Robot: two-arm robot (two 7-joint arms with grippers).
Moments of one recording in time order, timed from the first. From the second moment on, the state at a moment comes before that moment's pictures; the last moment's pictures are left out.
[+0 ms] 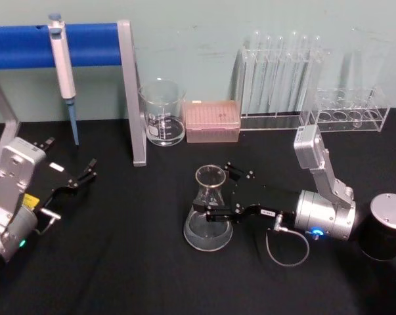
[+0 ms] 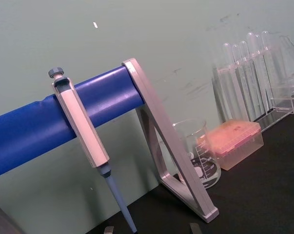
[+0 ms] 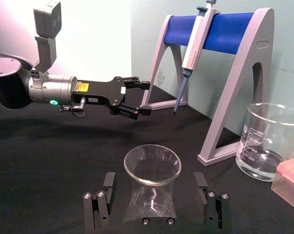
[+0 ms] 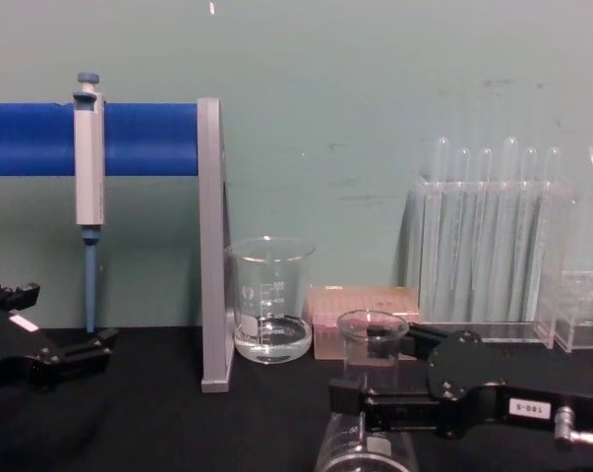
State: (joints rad) left arm -0.20 0.60 0.45 -1.41 -0.25 -0.12 0.03; right arm 0.47 0.42 -0.60 -1.13 0.51 -0.18 0.85
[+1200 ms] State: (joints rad) left arm -0.20 0.60 0.45 -1.41 -0.25 -0.12 0.03; right arm 0.47 0.42 -0.60 -1.13 0.51 -0.18 0.85
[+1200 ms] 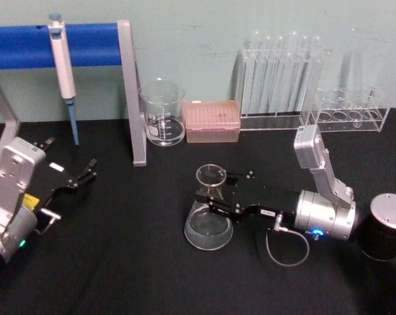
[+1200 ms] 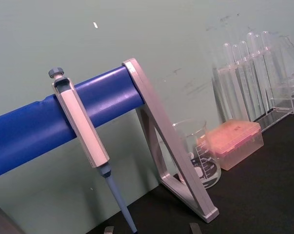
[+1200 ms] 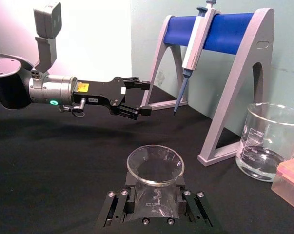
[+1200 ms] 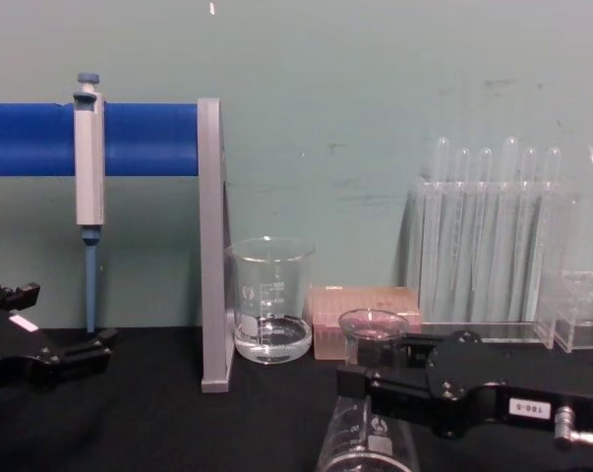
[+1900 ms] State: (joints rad) left arm -0.20 0.60 0.45 -1.41 -0.25 -0.12 0.03; right arm 0.46 0.42 -0.59 -1.14 0.51 -0.18 0.84
